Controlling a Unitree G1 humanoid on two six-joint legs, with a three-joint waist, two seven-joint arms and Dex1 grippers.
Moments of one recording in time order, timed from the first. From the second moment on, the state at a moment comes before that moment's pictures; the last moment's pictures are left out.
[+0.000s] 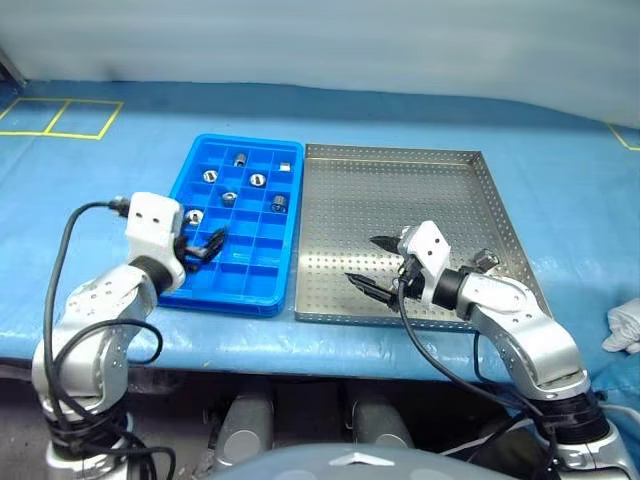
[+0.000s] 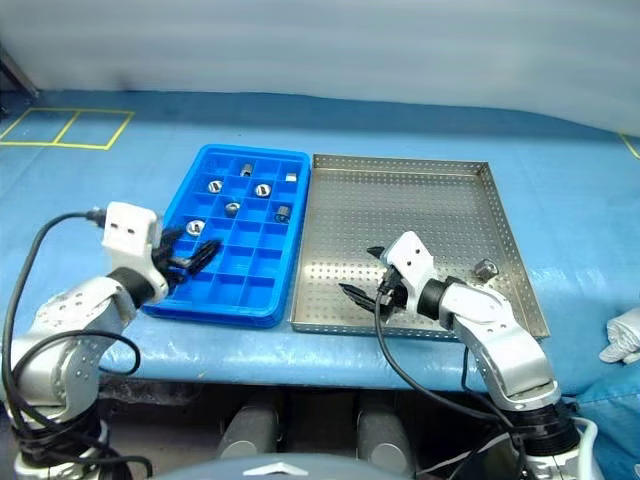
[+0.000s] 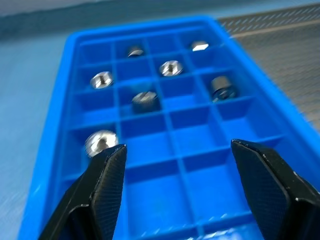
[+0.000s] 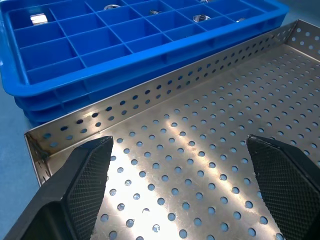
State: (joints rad) left arm -0.23 0.37 0.20 -0.68 -0.34 1.05 -0.43; right arm -0.09 -0.56 0.07 -0.46 0.32 0.58 0.64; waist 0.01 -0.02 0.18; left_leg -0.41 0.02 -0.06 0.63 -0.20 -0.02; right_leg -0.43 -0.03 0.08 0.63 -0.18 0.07
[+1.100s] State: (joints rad) left arm -0.65 0.13 -0.48 0.34 -0.08 0.54 -0.76; right arm 0.16 -0.58 -0.16 -0.72 0.13 0.77 0.34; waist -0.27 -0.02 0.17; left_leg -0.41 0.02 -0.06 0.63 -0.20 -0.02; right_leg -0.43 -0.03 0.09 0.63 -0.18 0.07
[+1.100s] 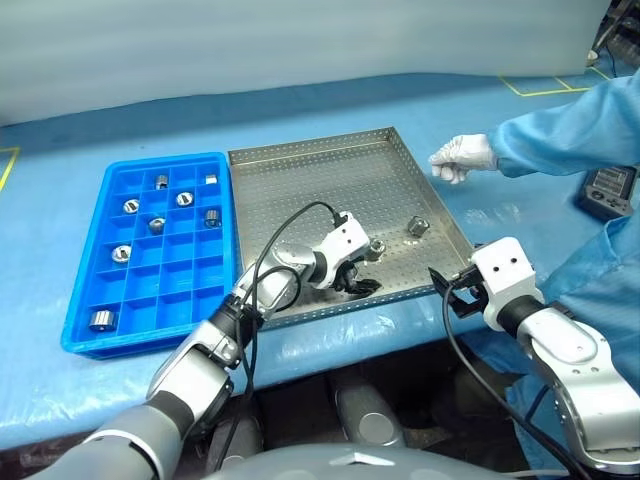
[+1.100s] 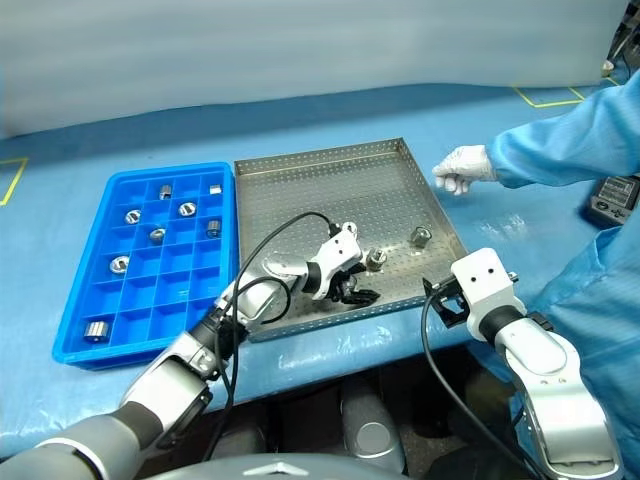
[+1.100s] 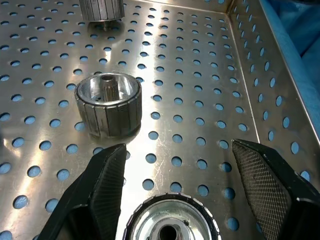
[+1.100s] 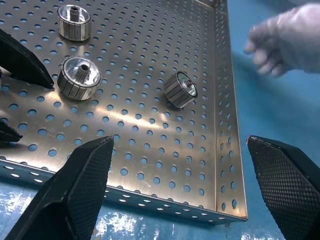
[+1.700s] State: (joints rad) left arm -0.57 0.22 -0.42 0.19 -0.06 0.62 -0.74; right arm 0.06 -0.57 -0.08 -0.65 0.12 0.76 0.35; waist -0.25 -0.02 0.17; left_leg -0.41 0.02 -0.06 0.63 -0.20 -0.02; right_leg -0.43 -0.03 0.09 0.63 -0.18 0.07
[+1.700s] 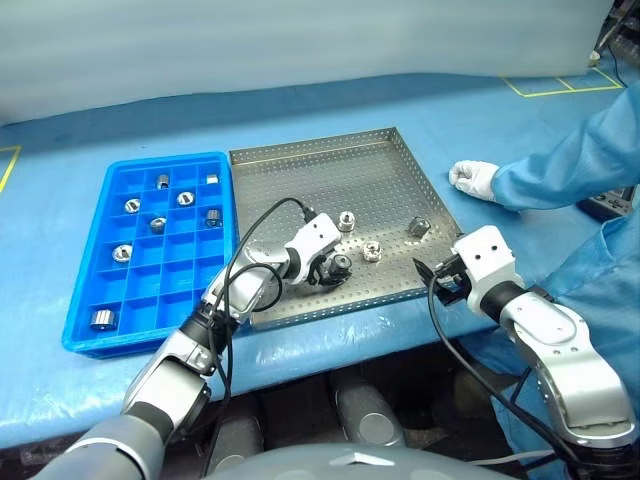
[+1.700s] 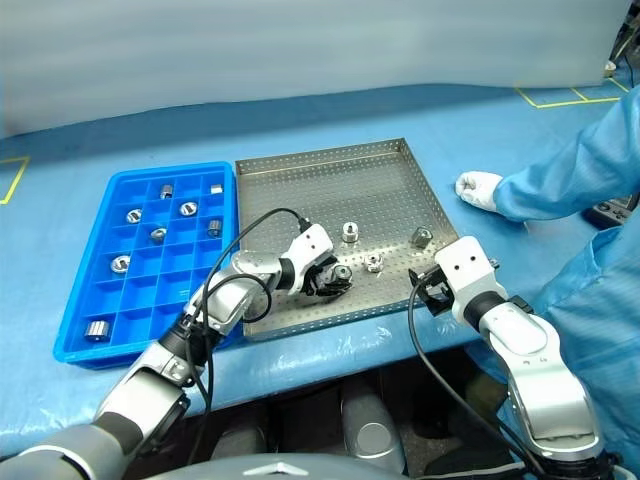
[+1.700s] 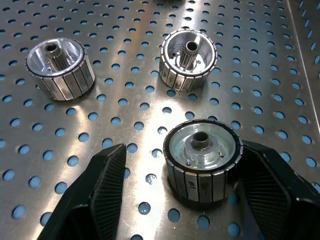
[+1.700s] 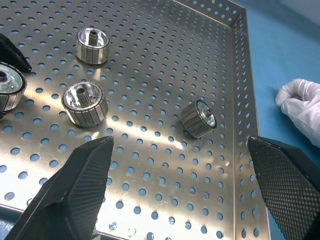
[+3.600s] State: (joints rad) left arm -0.13 0.27 0.12 -0.51 -0.05 1.04 -0.13; right arm -0.14 -0.57 0.13 -0.39 0.12 0.62 0.58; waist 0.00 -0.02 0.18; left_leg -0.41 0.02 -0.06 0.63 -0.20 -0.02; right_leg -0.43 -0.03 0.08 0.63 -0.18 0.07
